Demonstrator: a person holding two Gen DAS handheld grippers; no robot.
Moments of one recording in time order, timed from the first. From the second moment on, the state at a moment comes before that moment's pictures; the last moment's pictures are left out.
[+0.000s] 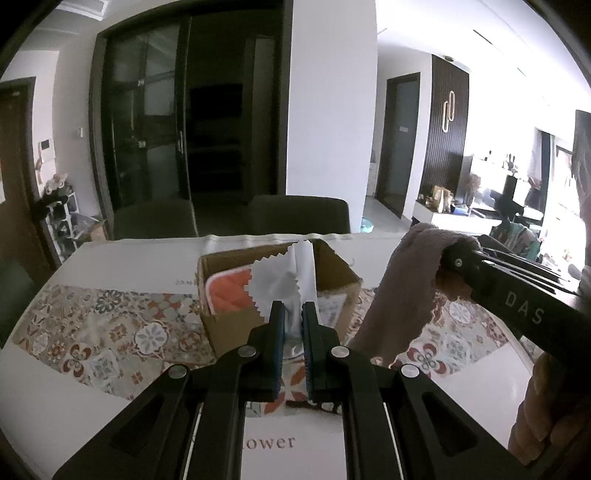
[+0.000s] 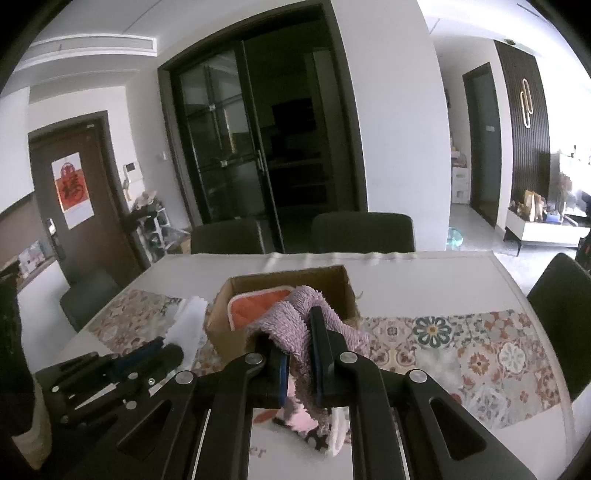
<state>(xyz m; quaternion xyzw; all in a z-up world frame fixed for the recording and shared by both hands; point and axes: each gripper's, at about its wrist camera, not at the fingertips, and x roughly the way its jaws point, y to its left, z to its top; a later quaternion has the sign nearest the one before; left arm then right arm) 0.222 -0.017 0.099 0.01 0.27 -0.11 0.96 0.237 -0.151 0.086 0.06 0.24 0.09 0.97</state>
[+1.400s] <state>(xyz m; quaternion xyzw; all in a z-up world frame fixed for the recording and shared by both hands) 0.416 -0.011 0.003 0.04 0.38 -0.09 0.92 0.454 -0.127 -0.003 0.02 0.37 0.11 0.92</state>
